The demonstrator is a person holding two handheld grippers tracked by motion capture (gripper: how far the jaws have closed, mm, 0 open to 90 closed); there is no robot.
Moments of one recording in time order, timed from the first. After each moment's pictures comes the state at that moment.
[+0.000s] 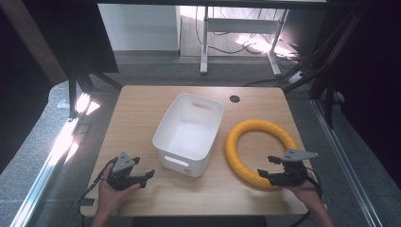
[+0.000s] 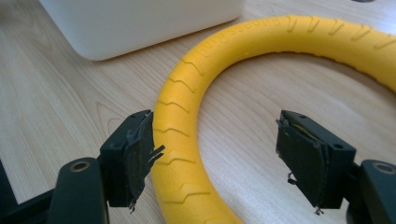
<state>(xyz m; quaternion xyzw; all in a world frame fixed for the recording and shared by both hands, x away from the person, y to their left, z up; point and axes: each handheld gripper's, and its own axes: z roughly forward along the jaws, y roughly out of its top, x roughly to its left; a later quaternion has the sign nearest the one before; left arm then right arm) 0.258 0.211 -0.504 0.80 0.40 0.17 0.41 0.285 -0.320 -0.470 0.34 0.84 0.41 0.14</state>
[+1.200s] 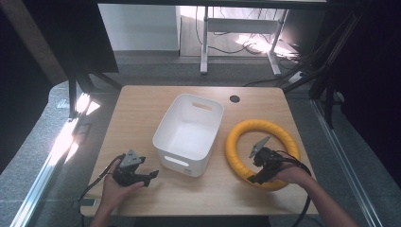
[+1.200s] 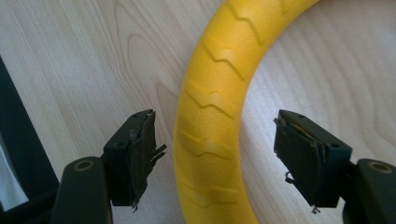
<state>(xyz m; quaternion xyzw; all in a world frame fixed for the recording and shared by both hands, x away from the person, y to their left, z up) 0.275 0.207 -0.512 0.83 0.37 0.15 0.39 0.329 -0.255 -0.468 0.22 0.96 0.17 0.02</state>
